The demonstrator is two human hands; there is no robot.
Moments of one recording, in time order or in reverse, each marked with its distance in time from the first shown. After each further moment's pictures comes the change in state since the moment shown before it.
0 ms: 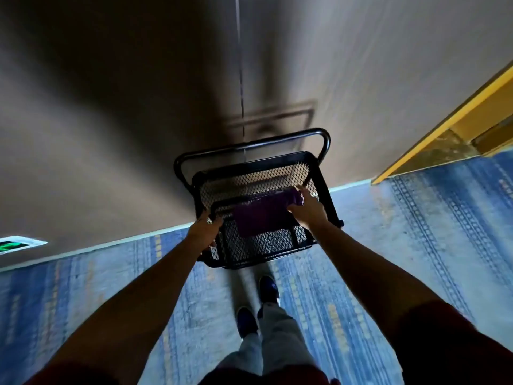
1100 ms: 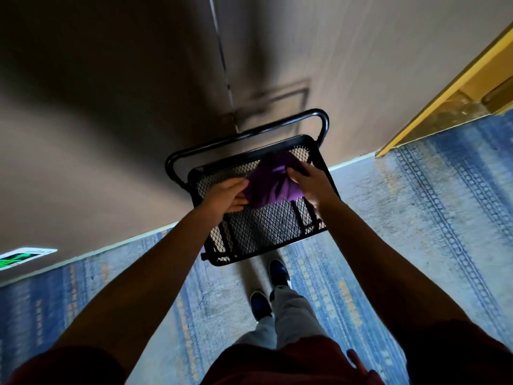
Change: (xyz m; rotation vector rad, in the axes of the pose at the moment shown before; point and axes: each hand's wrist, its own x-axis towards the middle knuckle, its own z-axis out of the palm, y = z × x) left_hand 0.010 0.087 0.004 -0.419 -0.296 0.041; right_hand -0.005 -0.035 -0.028 0.780 -0.048 -0.024
